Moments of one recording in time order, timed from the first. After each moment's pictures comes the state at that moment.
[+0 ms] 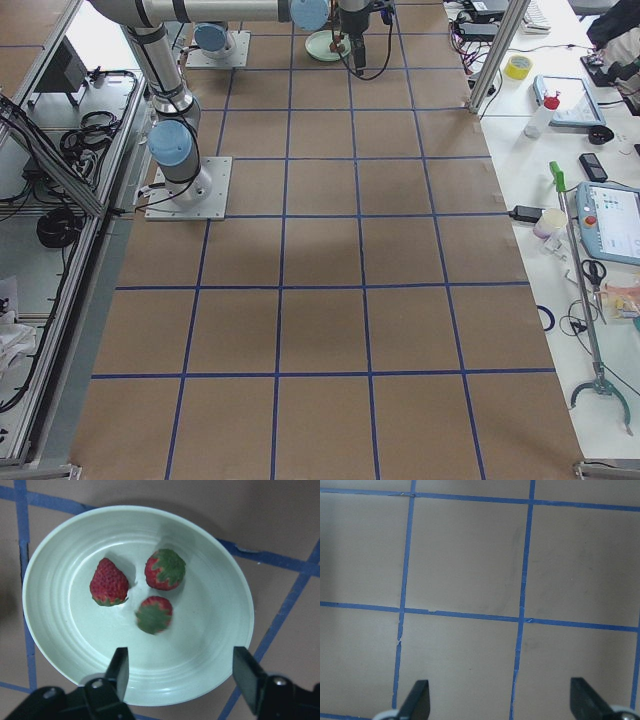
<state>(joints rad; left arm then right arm) -1.43 -1.82 -1.79 -1.27 1.64 -0.12 1.63 -1.54 1.57 -1.75 -1.52 -0.02</state>
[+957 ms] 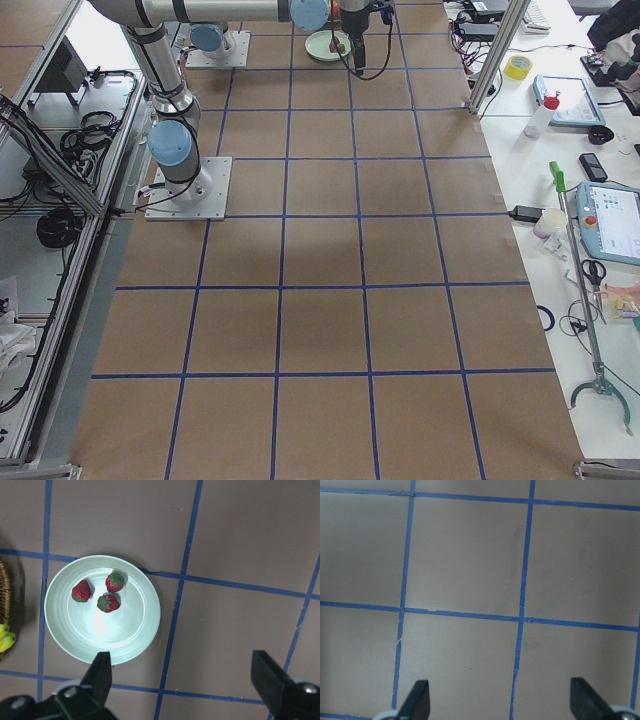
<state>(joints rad) -1.51 -1.55 -1.63 -1.51 1.54 -0.08 1.63 -1.54 1.57 -1.74 -1.52 -0.02</state>
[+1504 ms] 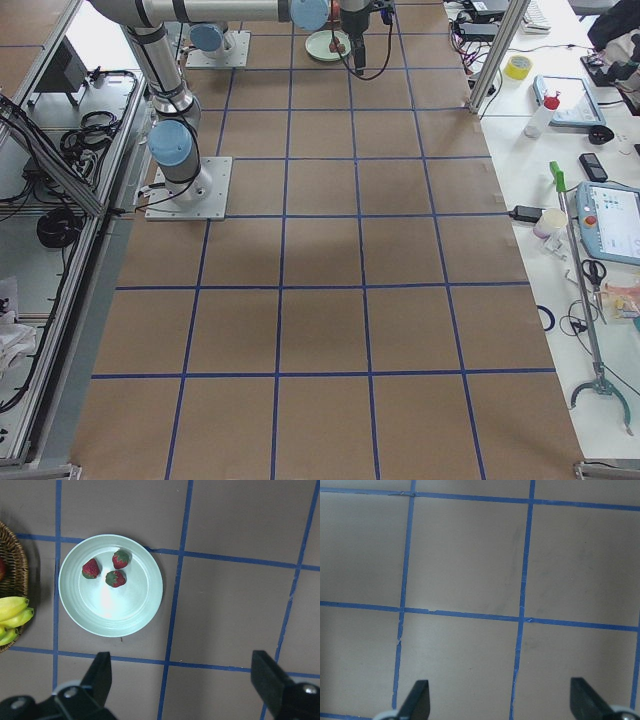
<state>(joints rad) -1.51 -1.50 -1.62 -1.56 1.56 -0.06 1.63 -1.54 1.57 -1.74 -1.52 -0.02</state>
